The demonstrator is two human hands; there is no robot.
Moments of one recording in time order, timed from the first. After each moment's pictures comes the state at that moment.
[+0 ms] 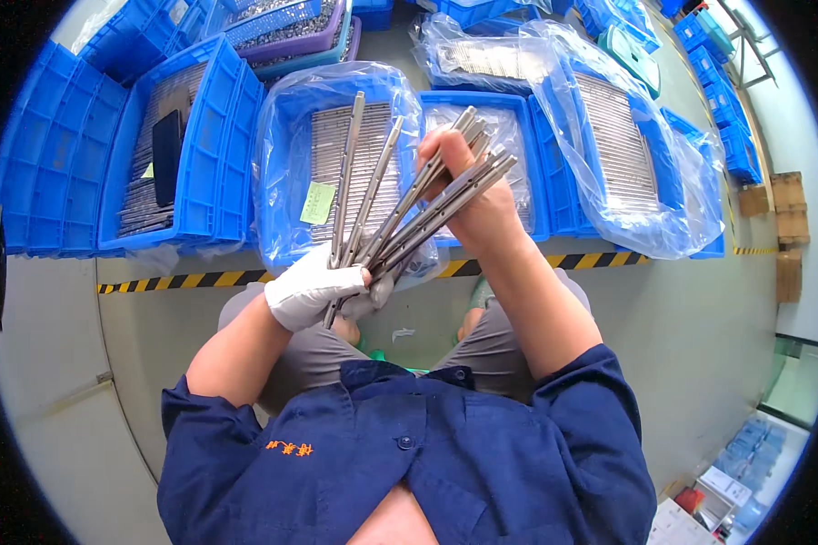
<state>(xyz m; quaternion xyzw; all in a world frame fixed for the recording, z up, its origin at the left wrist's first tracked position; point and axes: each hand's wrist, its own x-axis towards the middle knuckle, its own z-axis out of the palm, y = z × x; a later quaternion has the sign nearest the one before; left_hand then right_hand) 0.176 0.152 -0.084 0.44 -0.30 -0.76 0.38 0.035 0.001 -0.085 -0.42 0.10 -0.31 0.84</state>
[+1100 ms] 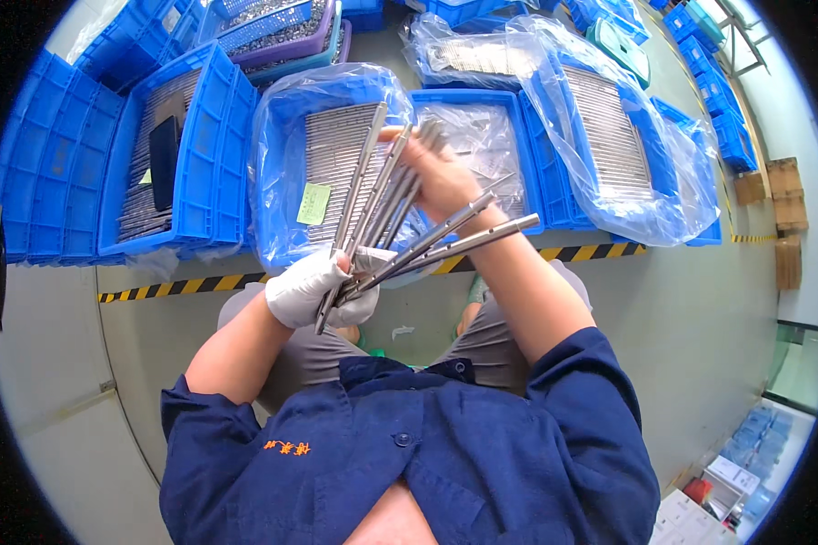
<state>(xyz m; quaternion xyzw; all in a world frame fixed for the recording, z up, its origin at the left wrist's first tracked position) 0.166 0.159 -0.084 0.34 -0.29 -0.78 0.43 0.050 0.003 -0.103 -0.41 0.23 -0.26 0.85</state>
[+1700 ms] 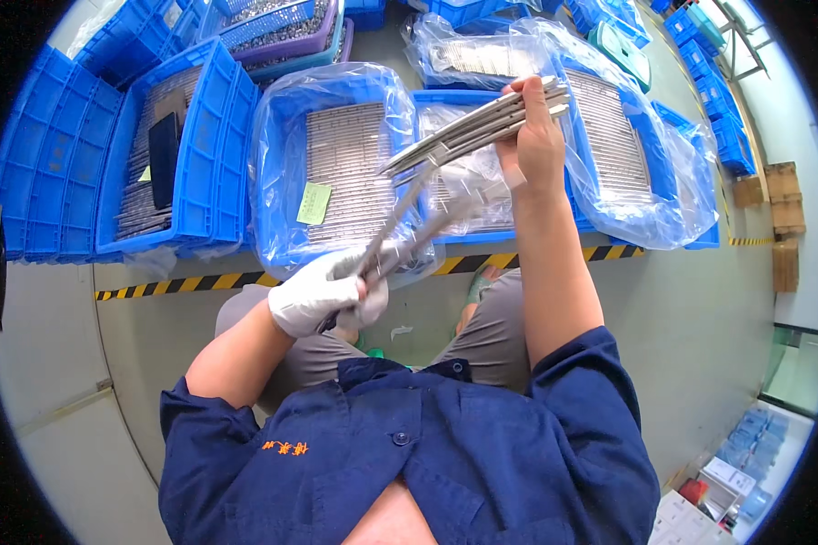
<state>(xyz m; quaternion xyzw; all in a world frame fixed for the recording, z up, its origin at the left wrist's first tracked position) 0.164 0.158 -0.078 0.32 -0.29 -0.80 0.42 0.011 -0.062 -0.080 -0.36 0.25 -0.52 0.73</state>
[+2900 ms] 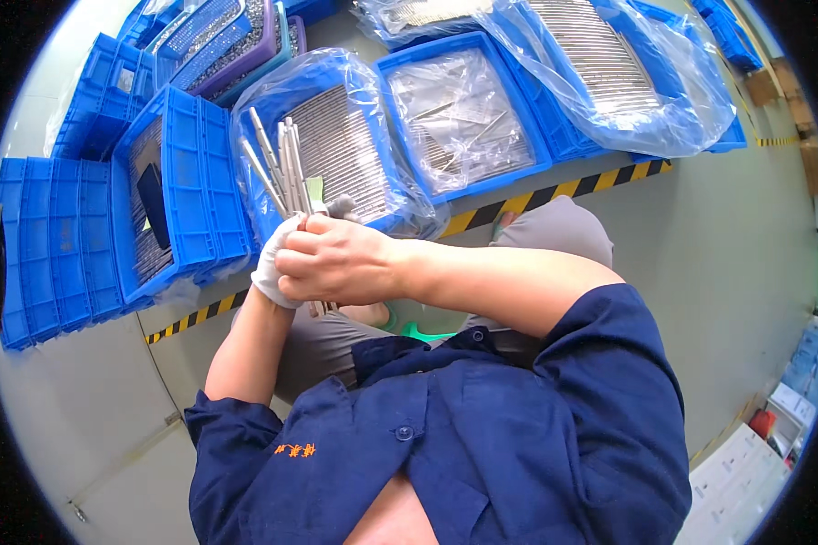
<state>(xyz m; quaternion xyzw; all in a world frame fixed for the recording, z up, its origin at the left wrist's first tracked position) 0.182 0.148 -0.130 0.45 -0.19 -0.71 0.51 0.049 0.077 -0.109 -0.92 -0.10 -0.36 0.13</state>
